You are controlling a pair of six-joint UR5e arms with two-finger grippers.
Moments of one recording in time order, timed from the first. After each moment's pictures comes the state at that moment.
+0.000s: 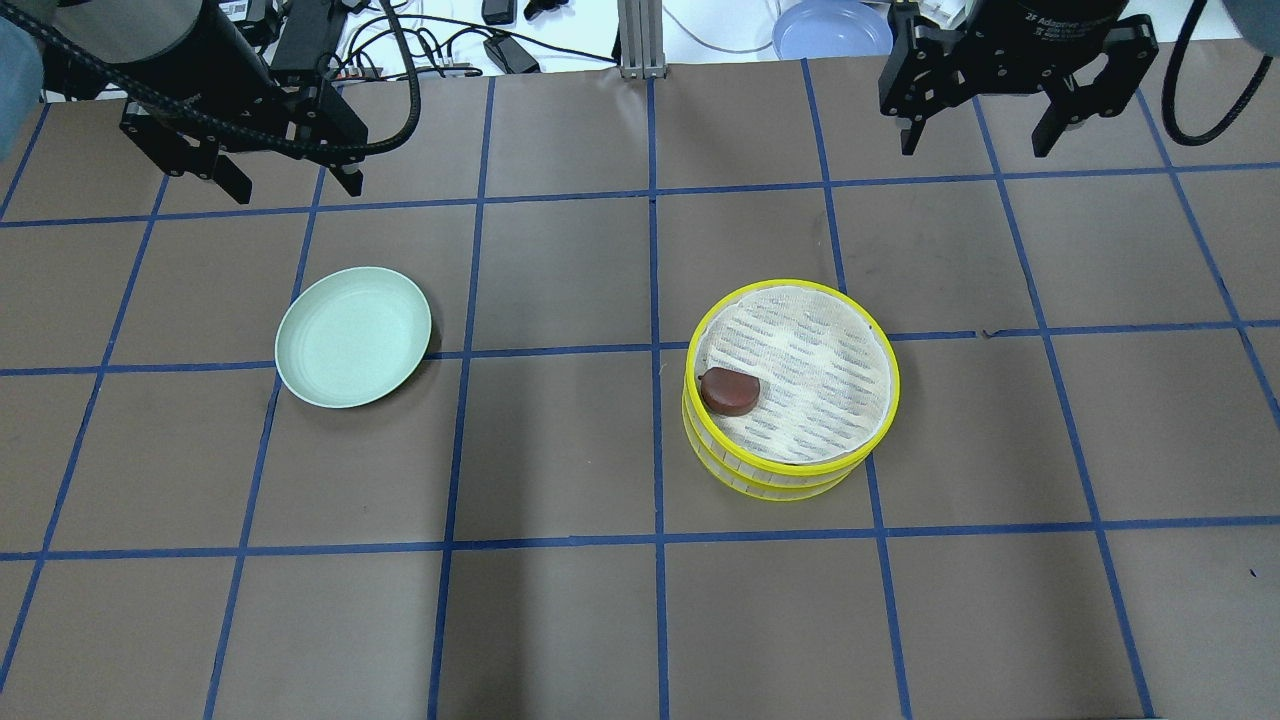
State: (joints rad) left arm -1.50 -1.59 -1.49 -1.56 1.54 0.06; right arm 1.59 -1.54 1.39 -1.48 -1.62 0.13
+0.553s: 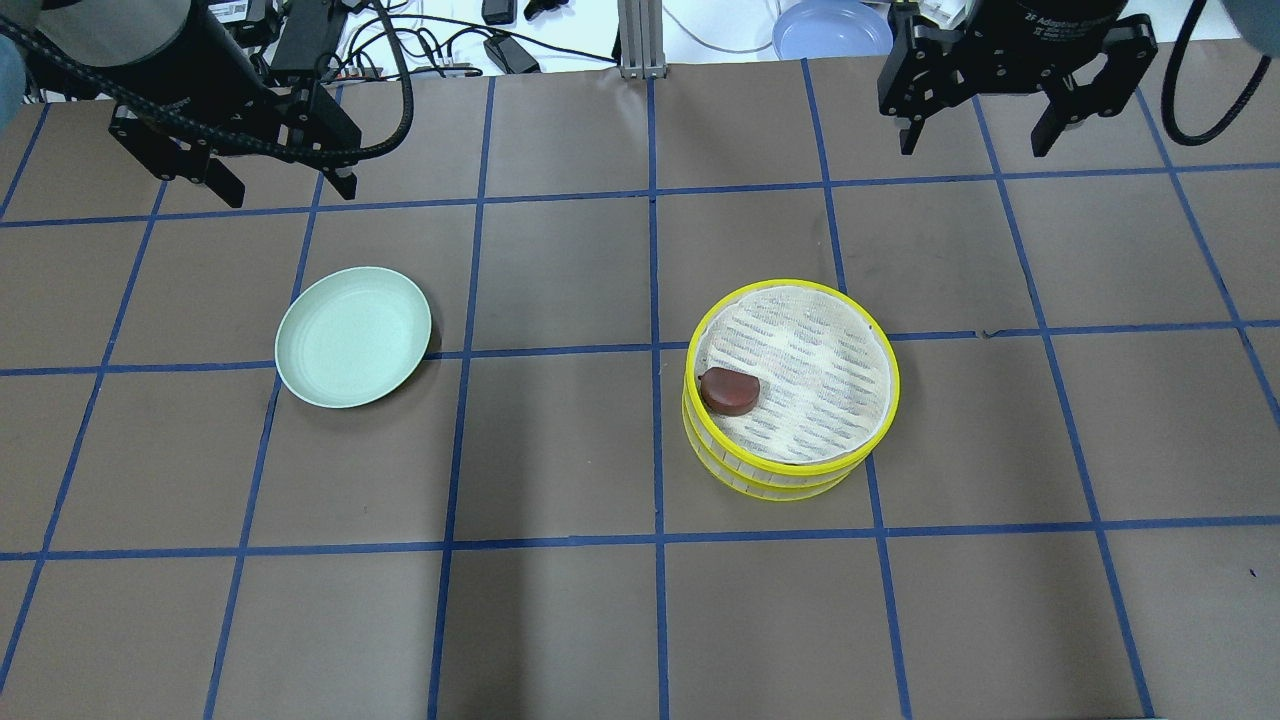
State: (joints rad) left arm -1.50 -1.57 -1.50 -1.56 1.54 0.06; right arm 1.59 -1.54 1.39 -1.48 -1.61 0.13
